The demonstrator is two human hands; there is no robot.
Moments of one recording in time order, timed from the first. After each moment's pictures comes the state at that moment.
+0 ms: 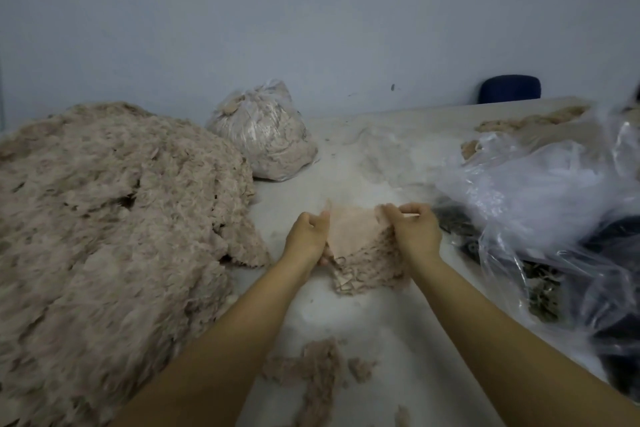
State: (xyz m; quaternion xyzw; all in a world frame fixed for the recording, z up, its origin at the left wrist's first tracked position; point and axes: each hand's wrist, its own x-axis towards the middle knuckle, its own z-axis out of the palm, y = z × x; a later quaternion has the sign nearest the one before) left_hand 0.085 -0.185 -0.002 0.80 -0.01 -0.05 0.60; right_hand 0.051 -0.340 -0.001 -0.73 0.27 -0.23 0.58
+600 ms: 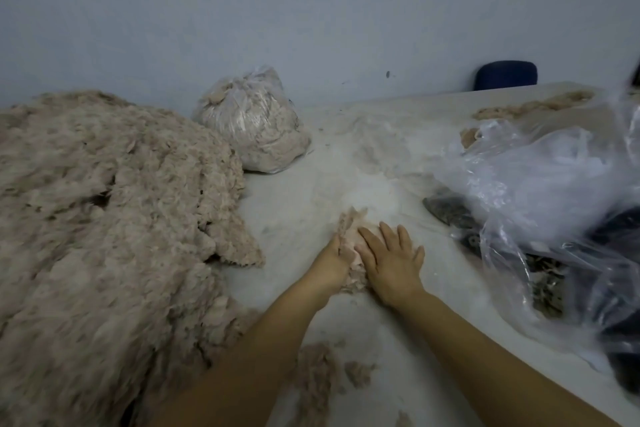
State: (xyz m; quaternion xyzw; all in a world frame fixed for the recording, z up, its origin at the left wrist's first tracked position) left_hand 0.076 -0.215 -0.049 0.79 -0.07 -0.19 0.58; right_hand 0.051 -0.336 -0.081 -0.97 0.12 -0.05 0.18
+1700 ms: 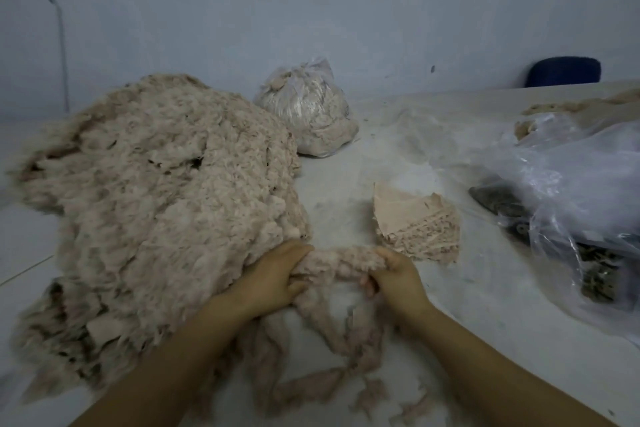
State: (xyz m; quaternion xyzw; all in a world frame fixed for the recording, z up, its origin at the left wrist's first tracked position) left_hand 0.026 -0.030 -0.044 0.94 -0.28 -0.01 0.20; right_hand -0.019 -0.240 -0.057 -0.79 0.05 -0.06 0.61
